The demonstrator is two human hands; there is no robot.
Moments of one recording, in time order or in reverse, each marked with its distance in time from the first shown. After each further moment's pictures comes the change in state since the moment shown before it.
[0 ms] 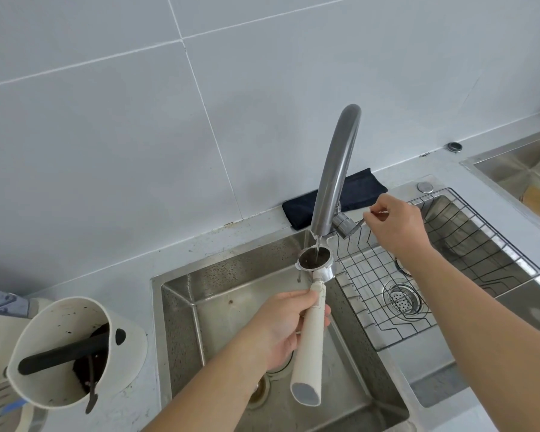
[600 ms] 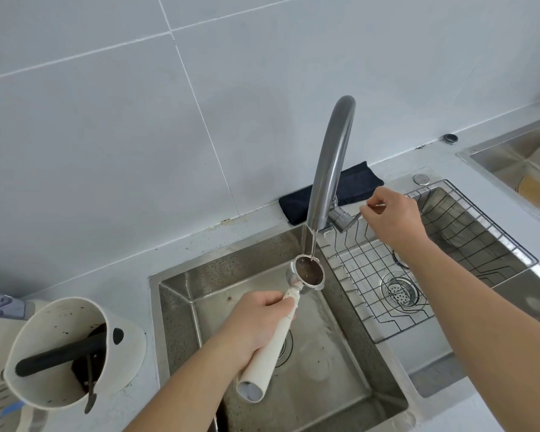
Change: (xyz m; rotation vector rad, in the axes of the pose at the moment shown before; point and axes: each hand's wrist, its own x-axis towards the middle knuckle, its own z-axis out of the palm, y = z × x) left_hand -0.014 0.001 -0.030 0.452 0.184 0.079; right_hand 0.002 0.004 0.002 -0.009 0.015 -0.008
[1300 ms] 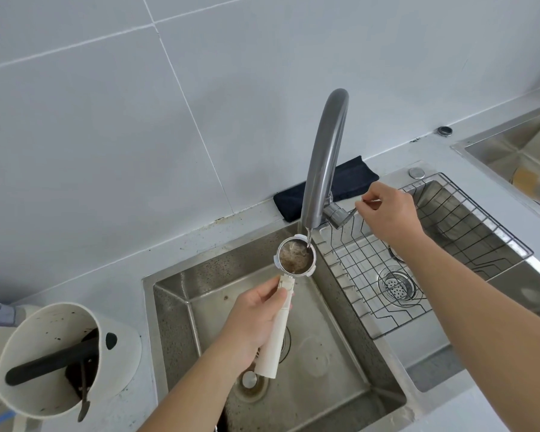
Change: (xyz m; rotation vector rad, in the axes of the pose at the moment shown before) left_hand 0.016 -0.015 0.007 -0.242 -0.025 0.165; right_hand 0.001 0.001 0.000 0.019 0.010 -0.014
